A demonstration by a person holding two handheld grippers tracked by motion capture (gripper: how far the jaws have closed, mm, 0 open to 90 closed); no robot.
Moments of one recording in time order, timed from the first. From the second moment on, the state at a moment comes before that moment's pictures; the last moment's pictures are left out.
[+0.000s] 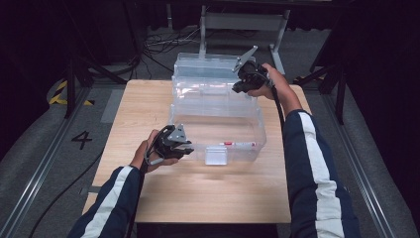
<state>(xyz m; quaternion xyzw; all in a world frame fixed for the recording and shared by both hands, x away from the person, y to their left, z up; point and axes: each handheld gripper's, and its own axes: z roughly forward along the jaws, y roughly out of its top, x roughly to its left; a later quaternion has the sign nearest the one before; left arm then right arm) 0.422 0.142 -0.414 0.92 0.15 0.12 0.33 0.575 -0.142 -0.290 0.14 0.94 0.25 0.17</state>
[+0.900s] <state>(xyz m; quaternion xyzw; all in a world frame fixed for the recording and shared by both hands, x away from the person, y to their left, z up) 0.421 0.143 -0.415 0.92 0.16 0.12 0.34 0.564 -0.147 -0.286 0.13 0.94 0.26 0.16</state>
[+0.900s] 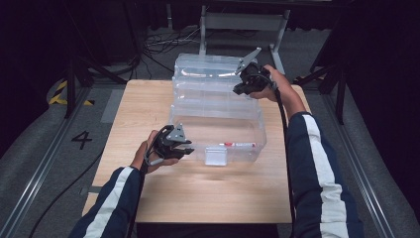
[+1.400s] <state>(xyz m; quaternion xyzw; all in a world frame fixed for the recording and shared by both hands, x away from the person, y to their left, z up) 0.420 0.143 -0.416 0.92 0.16 0.12 0.34 0.551 -0.144 -0.282 0.13 0.94 0.25 0.17</state>
